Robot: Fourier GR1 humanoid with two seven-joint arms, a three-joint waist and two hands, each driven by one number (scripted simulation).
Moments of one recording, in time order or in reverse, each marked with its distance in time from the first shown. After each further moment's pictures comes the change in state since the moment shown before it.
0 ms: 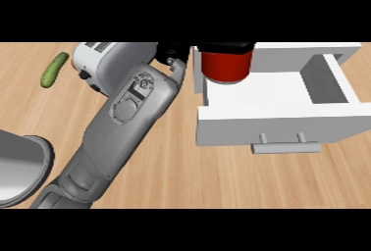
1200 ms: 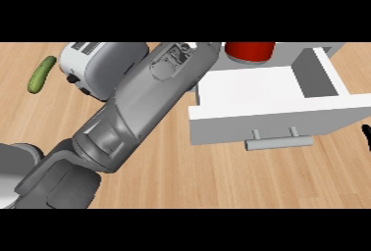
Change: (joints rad) left arm -0.369 -0.001 -0.167 0.548 0.281 0.100 -0.148; right arm -0.090 -0.026 0.016 0.062 0.013 -0.004 0.007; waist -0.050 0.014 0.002
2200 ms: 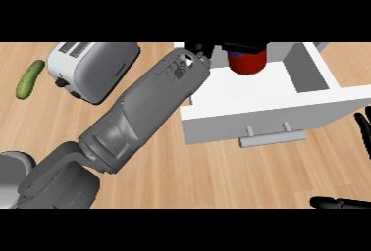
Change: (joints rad) left arm 0.041 0.000 -0.218 0.120 0.112 0.093 -0.137; right arm -0.080 -0.009 0.018 0.034 0.019 -0.015 0.008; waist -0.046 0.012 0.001
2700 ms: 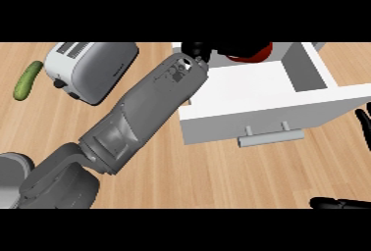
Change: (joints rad) left arm 0.019 0.000 -0.048 0.008 0.052 0.070 -0.020; right arm -0.023 -0.006 0.015 -0.037 0.004 -0.011 0.044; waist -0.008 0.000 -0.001
